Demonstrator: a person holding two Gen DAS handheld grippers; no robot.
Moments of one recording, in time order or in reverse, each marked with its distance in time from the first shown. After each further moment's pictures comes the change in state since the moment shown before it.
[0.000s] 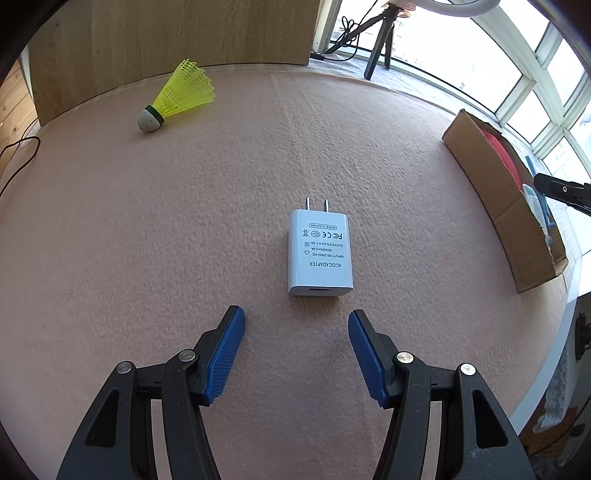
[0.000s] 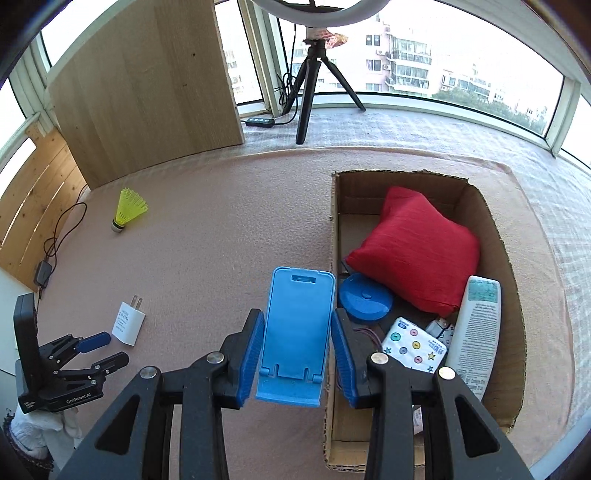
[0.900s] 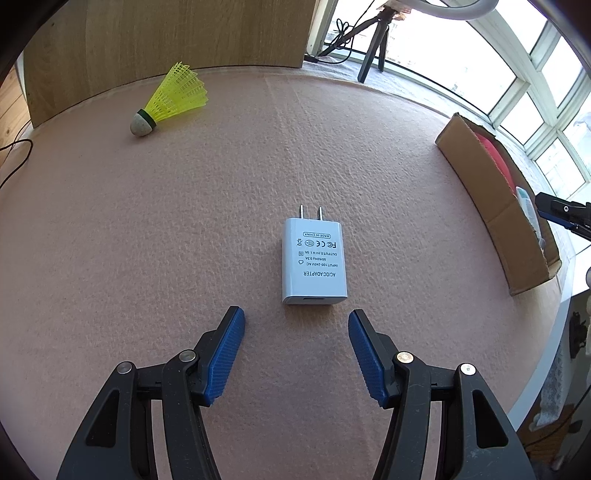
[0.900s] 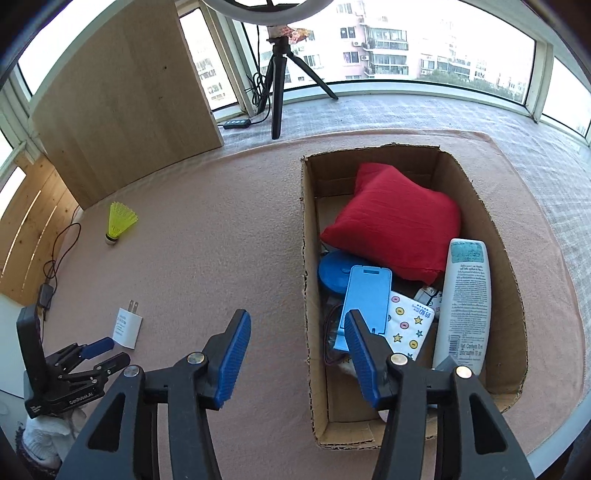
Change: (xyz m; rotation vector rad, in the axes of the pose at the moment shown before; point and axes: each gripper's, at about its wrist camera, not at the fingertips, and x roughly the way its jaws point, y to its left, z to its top) left arm 0.002 0.001 0.006 0.010 -0.008 -0.040; right arm -0.003 -0.006 -0.017 0.097 0.002 0.023
